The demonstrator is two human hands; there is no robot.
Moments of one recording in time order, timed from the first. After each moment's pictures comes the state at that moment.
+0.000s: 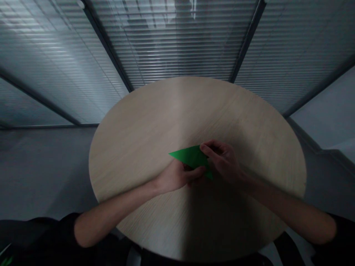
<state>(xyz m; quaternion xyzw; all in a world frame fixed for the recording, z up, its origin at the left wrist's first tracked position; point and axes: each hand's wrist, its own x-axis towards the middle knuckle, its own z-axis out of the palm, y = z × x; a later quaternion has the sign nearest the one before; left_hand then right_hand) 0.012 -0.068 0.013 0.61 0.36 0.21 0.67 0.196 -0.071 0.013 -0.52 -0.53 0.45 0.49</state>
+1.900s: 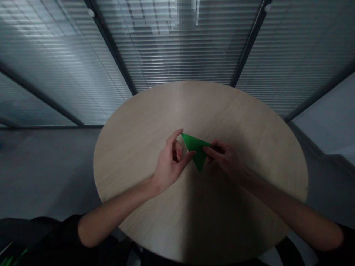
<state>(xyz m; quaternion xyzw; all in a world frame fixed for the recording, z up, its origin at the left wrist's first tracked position) -0.004 -0.054 0.008 0.71 0.41 0.46 0.34 0.208 -0.064 0.014 -0.54 -0.51 0.49 0.46</state>
